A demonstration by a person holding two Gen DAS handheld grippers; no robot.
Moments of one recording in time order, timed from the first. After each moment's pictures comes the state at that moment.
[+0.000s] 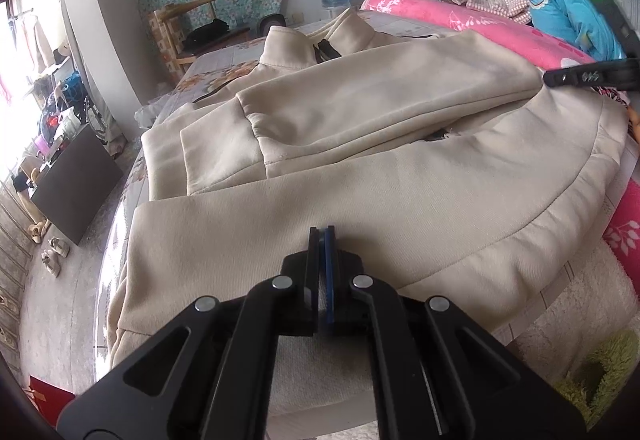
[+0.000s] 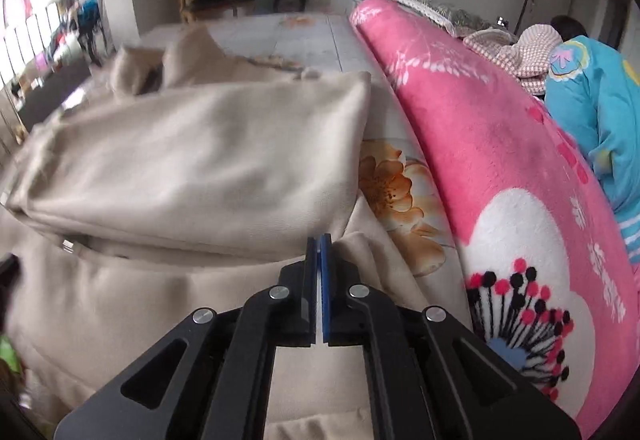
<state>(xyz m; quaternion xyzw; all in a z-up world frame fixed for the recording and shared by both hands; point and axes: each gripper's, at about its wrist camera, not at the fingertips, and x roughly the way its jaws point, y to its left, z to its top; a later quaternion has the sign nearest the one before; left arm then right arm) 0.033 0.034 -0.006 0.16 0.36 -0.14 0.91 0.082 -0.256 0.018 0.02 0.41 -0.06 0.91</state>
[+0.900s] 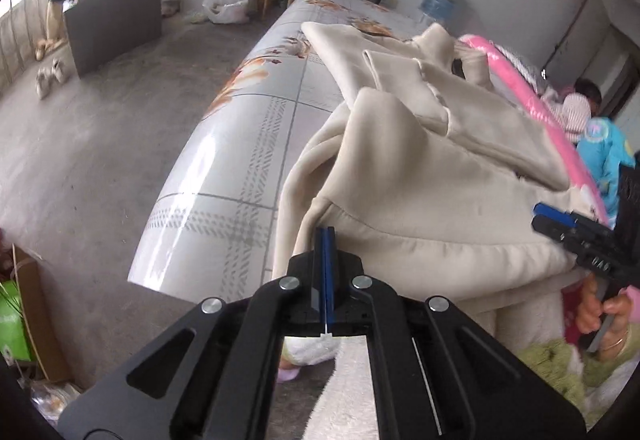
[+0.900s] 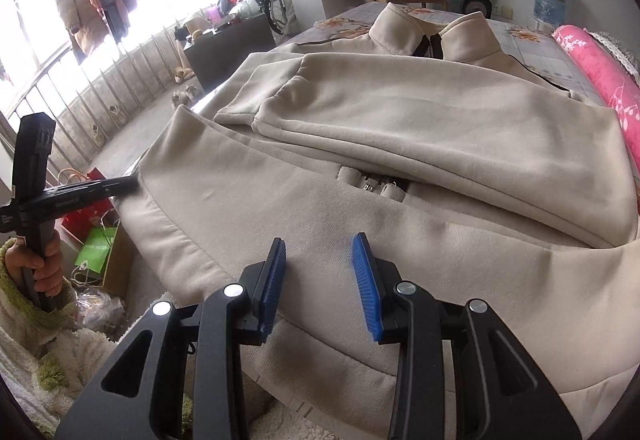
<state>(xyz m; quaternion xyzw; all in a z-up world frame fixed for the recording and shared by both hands) 0.010 0.200 0.000 -0.12 0.45 -0.06 0.88 0.051 -0.112 -0.004 0.01 0.42 0.25 0.87</state>
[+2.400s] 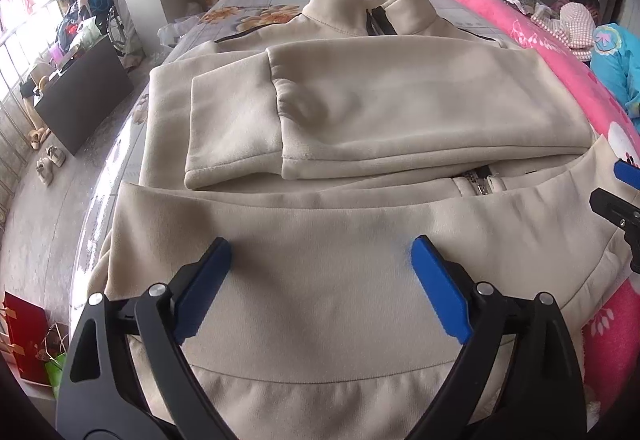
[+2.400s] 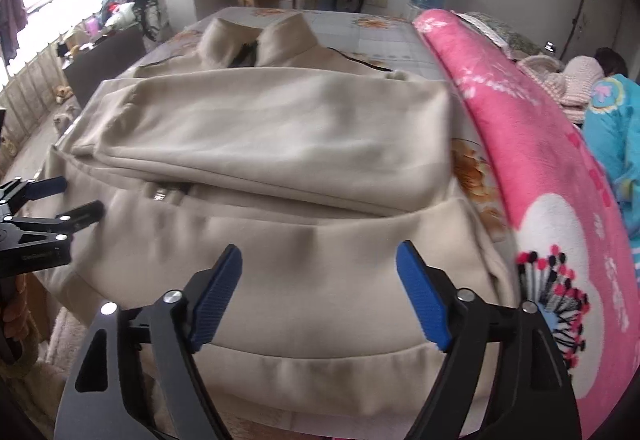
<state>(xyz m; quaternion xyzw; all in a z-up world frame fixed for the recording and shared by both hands) 0.082 0.026 -0.004 0.05 0.47 -0.06 0.88 0.050 -0.200 0.015 -0.02 0.44 0.00 0.90</state>
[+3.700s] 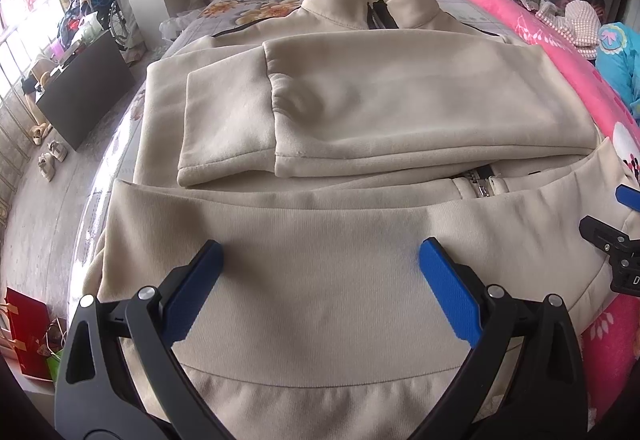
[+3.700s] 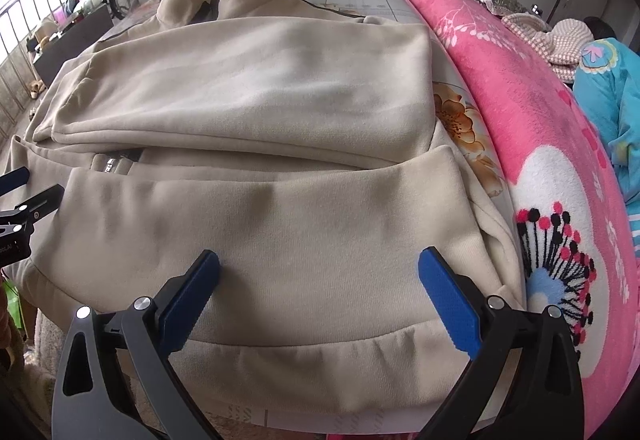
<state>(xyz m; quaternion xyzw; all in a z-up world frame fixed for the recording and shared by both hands) 0.084 0.022 -0.005 0.05 0.48 -0.05 0.88 0.060 -0.209 -0.007 -0.01 0.50 -0.04 0.86</state>
